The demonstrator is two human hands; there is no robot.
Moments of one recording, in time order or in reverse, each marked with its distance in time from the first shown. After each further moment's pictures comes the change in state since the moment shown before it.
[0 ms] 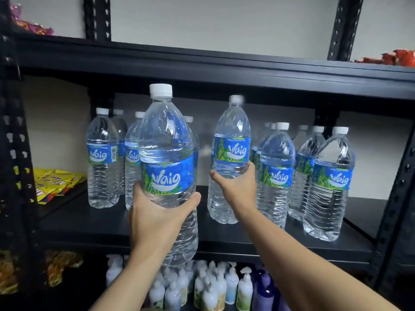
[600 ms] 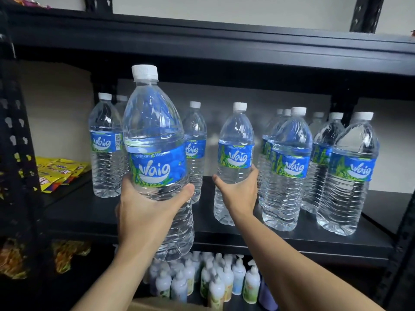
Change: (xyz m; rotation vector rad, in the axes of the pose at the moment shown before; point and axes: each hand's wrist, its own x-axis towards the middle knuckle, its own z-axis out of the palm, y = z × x) left_hand 0.015 -0.027 -0.015 0.042 0.048 -0.024; right_hand -0.012 0.047 0.035 -0.058 0.080 0.016
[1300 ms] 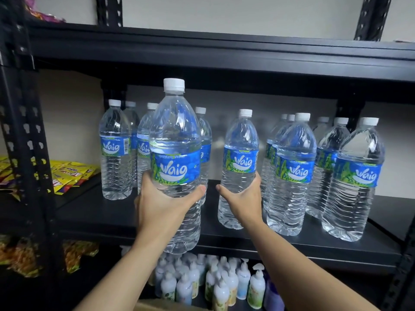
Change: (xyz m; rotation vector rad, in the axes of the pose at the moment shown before) left_hand 0.009 0.006 0.014 0.051 -0.051 0.073; right_hand 0.005 0.019 -0.006 0.023 -0.151 -0.081
